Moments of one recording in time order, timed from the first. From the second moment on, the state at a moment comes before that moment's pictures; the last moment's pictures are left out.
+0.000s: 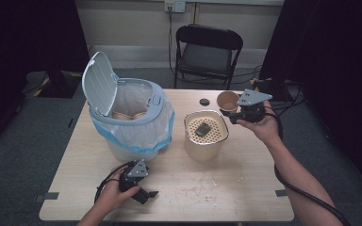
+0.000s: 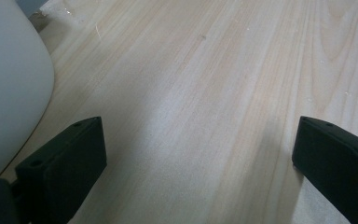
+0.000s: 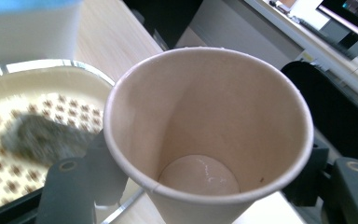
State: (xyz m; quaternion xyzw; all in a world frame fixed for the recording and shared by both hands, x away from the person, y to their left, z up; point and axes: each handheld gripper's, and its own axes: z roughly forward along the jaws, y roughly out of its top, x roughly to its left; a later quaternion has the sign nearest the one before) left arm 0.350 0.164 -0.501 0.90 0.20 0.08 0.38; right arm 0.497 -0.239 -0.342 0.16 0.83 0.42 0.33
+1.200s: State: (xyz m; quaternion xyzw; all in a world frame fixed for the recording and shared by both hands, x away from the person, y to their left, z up) left arm 0.349 0.162 -0.503 0.89 0.21 0.08 0.39; right arm 0.508 -0.210 -0.308 0.20 0.82 0.48 0.22
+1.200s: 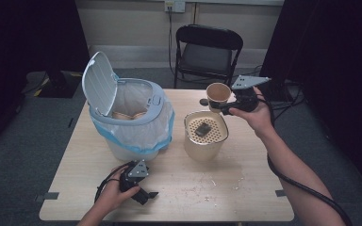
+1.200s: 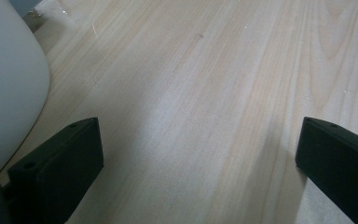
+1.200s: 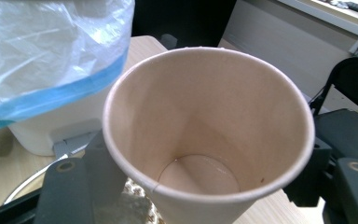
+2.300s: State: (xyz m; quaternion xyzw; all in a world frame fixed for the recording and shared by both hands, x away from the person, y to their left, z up) left arm 0.350 0.163 -0.502 0.90 0.20 0.08 0.38; right arm 0.514 -0.166 -0.275 0.17 0.83 0.50 0.18
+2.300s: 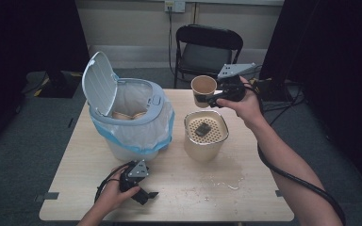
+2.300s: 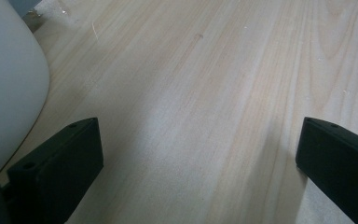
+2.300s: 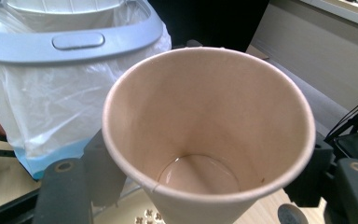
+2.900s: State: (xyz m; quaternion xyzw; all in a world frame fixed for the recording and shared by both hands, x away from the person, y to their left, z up) left arm 0.349 0.163 -0.501 0.90 0.20 0.08 0.38; right arm 0.521 -0.143 -0.246 0.16 0.84 0.49 0.16
